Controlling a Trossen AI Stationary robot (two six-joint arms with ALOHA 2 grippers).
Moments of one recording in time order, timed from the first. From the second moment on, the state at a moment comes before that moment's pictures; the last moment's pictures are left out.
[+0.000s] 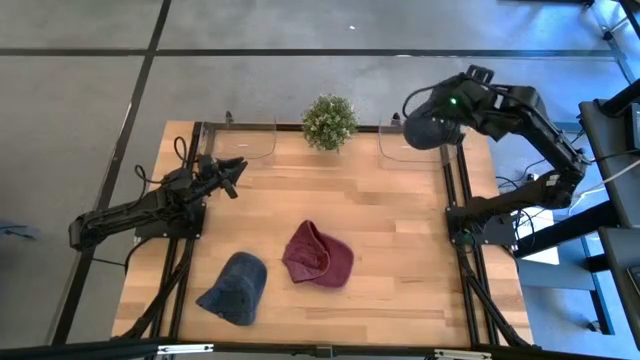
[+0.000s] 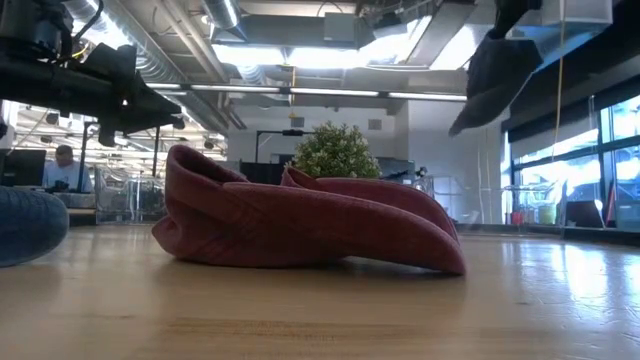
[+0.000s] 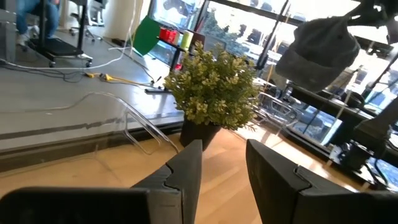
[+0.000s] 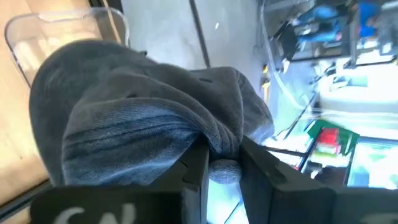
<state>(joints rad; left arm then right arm) 0.38 0.07 0.01 0.06 -0.32 -0.39 -0.50 1.30 1.81 -1.54 0.74 -0.45</state>
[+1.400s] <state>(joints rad) 0.38 0.07 0.01 0.06 -0.32 -0.38 -0.85 1.29 1.06 -0.97 0.71 -0.74</state>
